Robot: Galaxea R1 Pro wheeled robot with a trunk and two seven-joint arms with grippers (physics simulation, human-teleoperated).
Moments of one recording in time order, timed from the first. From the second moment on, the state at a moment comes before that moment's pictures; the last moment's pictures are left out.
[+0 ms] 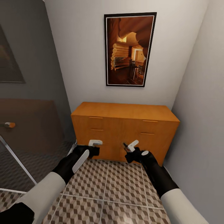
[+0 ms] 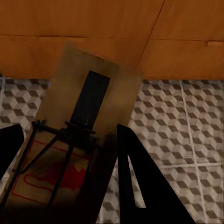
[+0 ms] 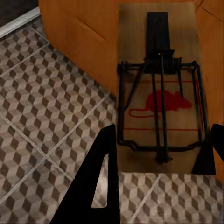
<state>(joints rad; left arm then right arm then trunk) -0.82 0.00 -0.48 -0.84 0.55 0.67 0.22 -0.65 0.05 0.21 -1.04 0.39 0.58 0.42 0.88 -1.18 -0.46</state>
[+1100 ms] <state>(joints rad) -0.67 -0.04 -0.57 -0.29 0.55 0.19 0.21 -0.65 0.04 0.07 -0.26 0.39 0.12 0.36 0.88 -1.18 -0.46</state>
